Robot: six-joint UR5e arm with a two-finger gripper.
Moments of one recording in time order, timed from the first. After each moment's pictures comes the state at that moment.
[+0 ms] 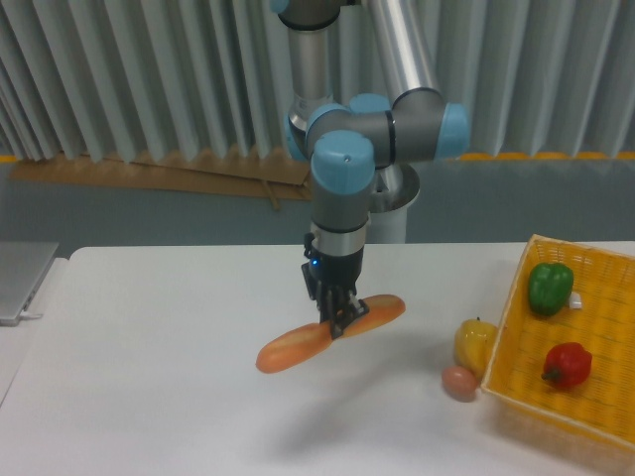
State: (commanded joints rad) arm 2.24 -1.90 -1.52 -1.18 1.49 0.99
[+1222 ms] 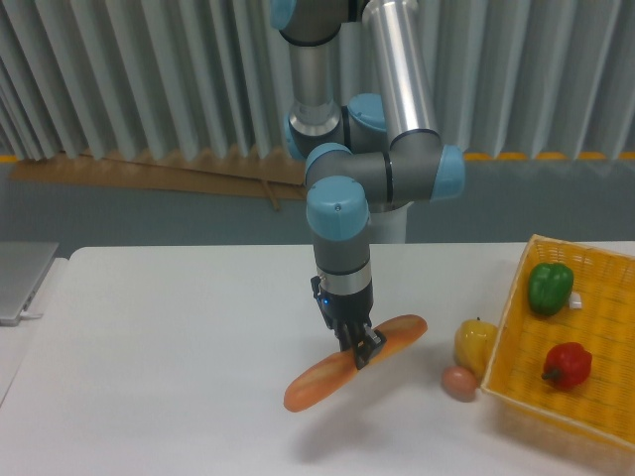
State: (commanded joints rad) arm 2.26 -1.94 -1.52 -1.17 1.62 1.00
